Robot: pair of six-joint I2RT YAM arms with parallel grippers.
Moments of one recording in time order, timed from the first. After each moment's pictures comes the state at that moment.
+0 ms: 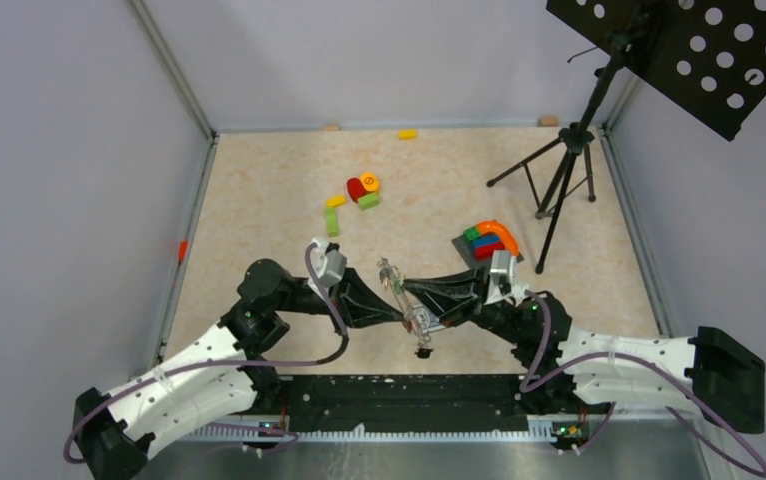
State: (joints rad) left arm -0.79 0.72 0.53 0.44 0.91 -0.35; right arm 1.16 0.91 0.31 1.14 -0.07 0.21
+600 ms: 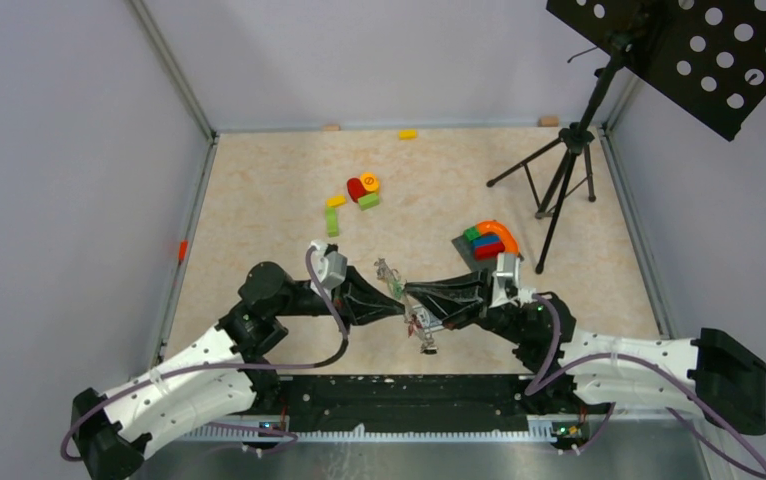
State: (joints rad) left arm -0.85 0.72 0.53 0.38 0.77 -0.26; right arm 1.16 0.91 0.31 1.15 -0.11 0.21
